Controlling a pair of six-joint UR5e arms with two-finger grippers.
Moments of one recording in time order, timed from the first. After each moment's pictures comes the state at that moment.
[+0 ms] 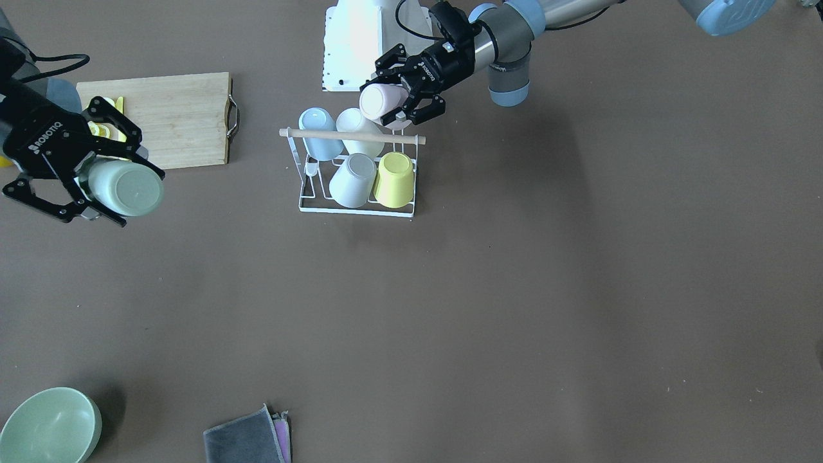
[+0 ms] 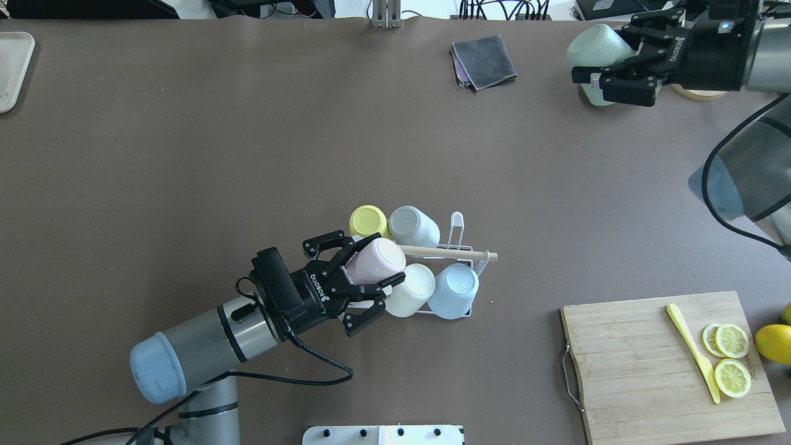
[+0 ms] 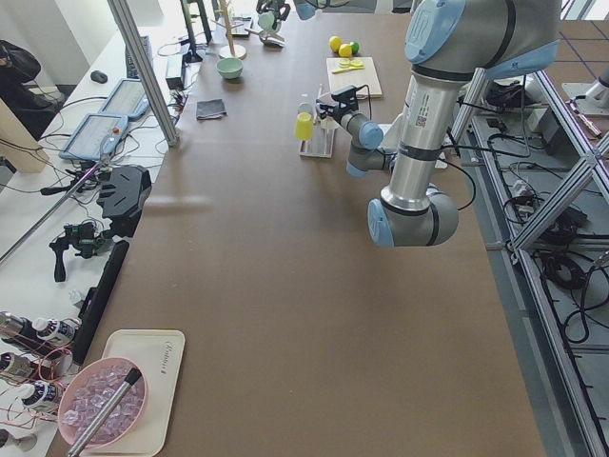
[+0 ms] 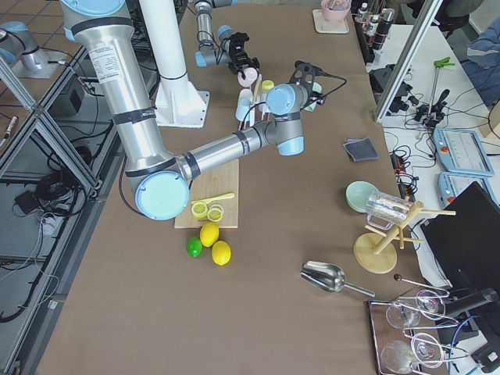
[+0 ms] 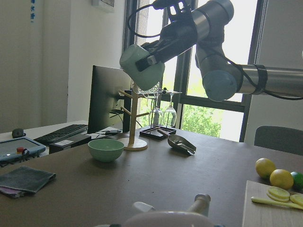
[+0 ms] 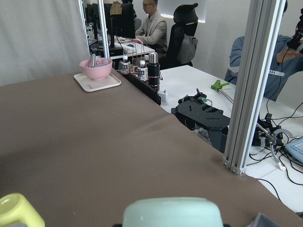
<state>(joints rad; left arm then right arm) -0.21 -2.04 -1.55 -3.27 -1.23 -0.27 1.04 -1.27 1.67 -0.15 2.13 0.52</state>
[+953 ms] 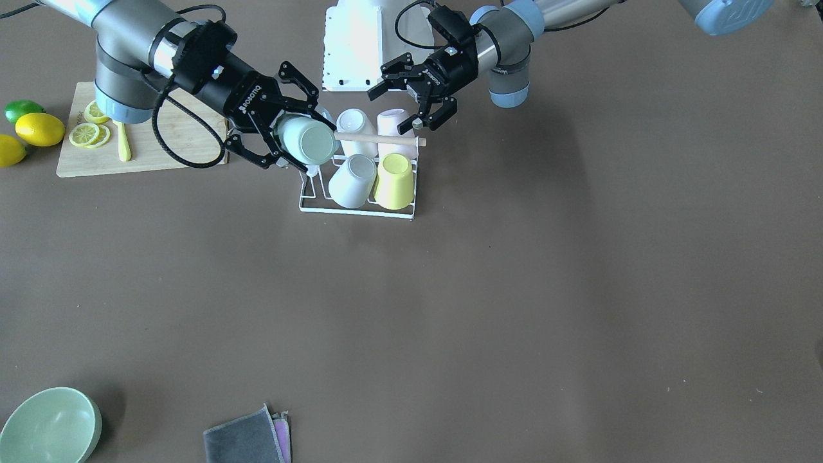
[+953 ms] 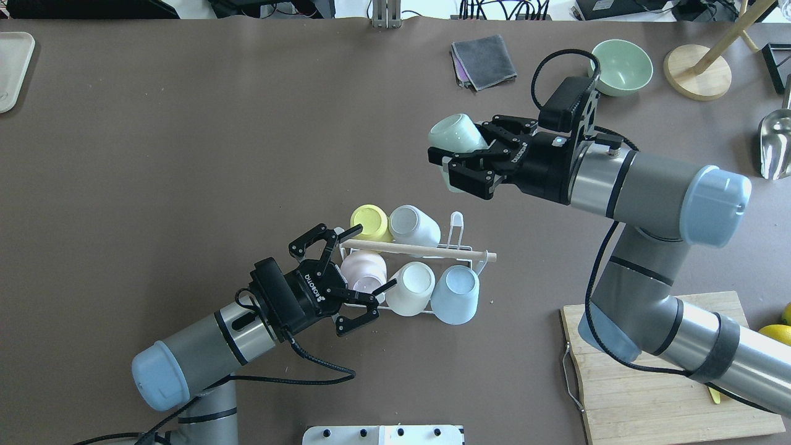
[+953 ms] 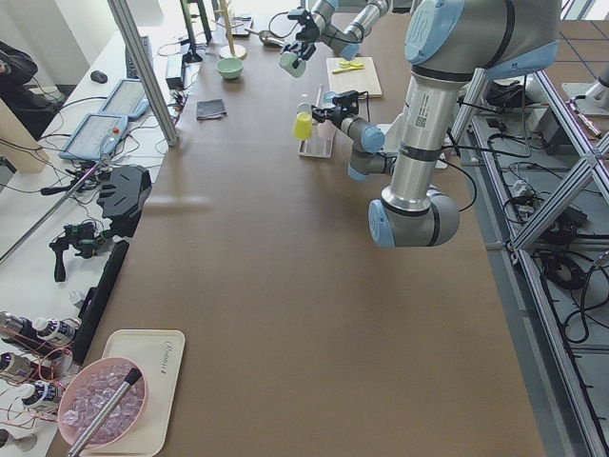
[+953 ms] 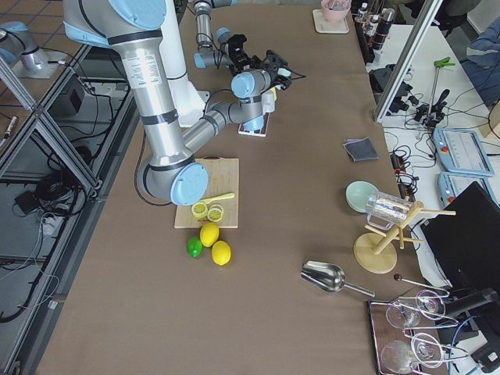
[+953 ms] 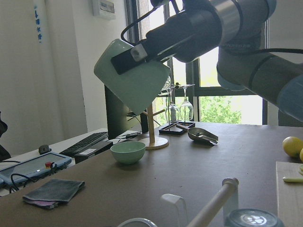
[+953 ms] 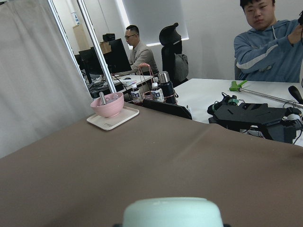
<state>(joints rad) -0.19 -2.03 -1.53 -3.31 -1.15 -0.12 0.58 -1.23 1.76 -0.25 1.60 0.70</state>
